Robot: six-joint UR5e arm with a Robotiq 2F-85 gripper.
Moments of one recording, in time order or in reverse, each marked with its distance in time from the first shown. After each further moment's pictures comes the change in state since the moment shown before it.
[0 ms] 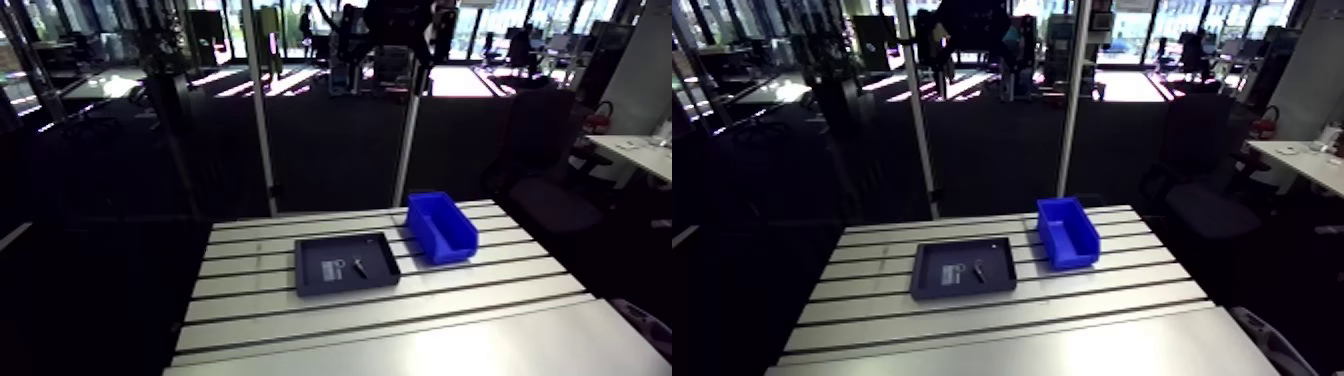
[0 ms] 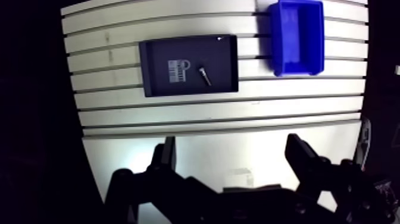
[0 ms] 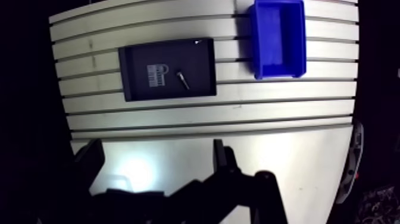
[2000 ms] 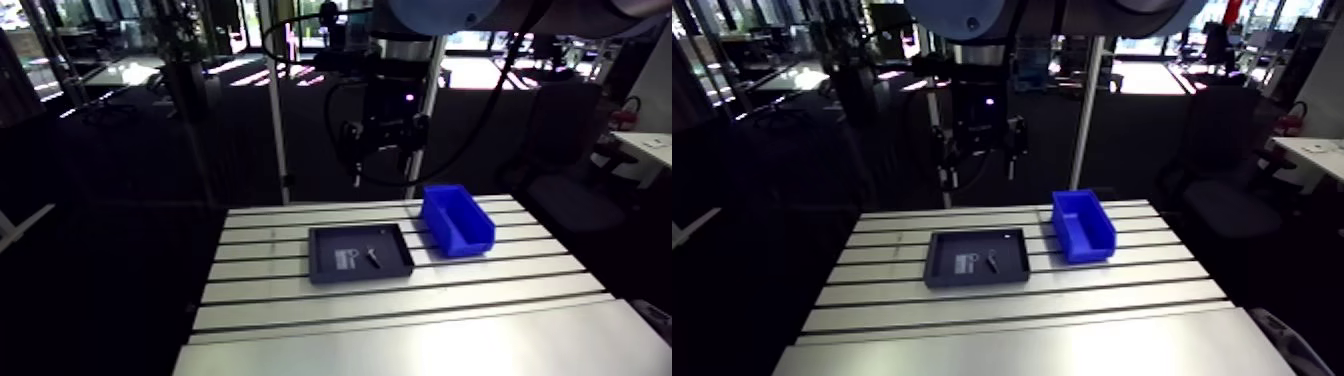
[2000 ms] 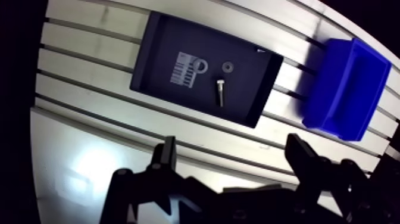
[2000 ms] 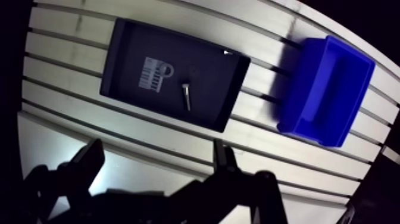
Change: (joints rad) arm 0.053 0.042 0.355 -0.389 -0.009 -0.340
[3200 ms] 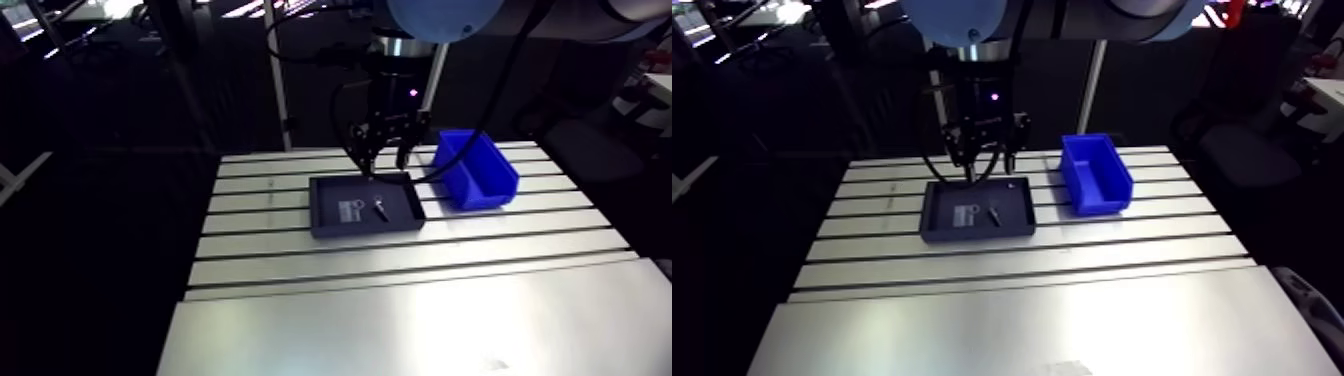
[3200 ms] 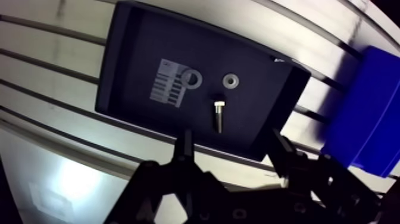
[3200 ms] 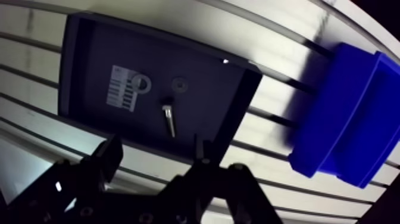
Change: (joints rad) arm 0.008 0.198 0.007 -0.087 -0.047 -0.004
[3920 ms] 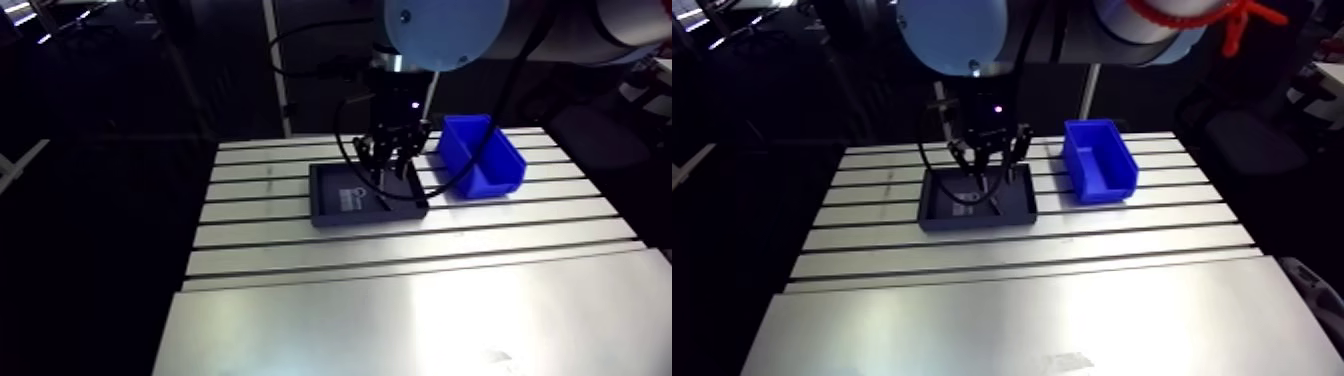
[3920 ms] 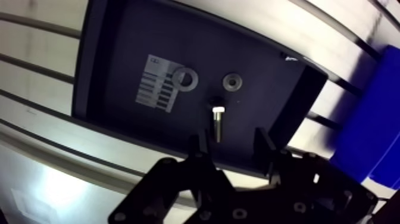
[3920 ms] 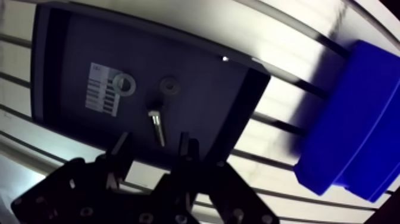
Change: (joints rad) arm 0.001 0.046 0.048 -0.069 -0.034 -0.013
